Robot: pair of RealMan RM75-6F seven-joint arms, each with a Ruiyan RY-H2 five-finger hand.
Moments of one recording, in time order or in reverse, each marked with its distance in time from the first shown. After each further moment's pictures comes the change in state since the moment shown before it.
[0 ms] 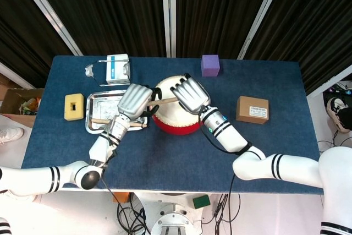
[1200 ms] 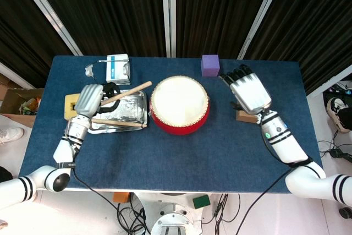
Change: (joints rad) left arm 0.254 0.064 0.059 0.220 0.205 0.052 -0.526; right arm -0.318 0.352 -0.065 -0.195 -0.271 0.208 0.288
